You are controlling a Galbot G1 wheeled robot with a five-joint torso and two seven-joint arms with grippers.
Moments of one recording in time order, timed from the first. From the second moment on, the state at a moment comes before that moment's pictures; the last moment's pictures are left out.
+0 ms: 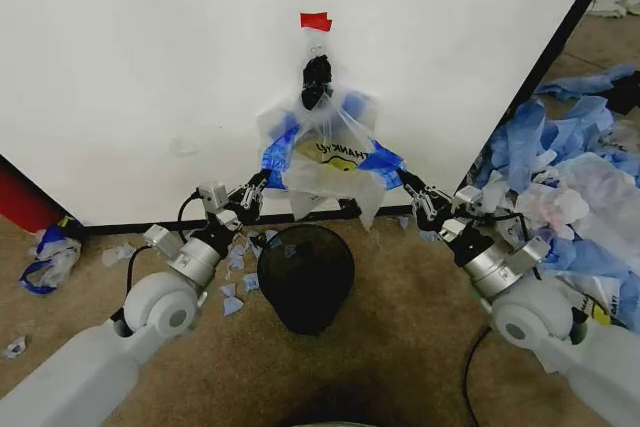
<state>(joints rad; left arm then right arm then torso) 1.01 -0.74 -0.13 -2.04 -1.07 -0.19 -0.04 -1.01 0.59 0.05 2.04 0.98 0.38 0.03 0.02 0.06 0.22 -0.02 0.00</state>
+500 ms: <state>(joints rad) 1.04 -0.73 -0.14 -2.07 -1.06 -0.20 -0.06 -1.15 0.64 0.17 2.06 0.99 0.40 0.04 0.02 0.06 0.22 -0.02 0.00</state>
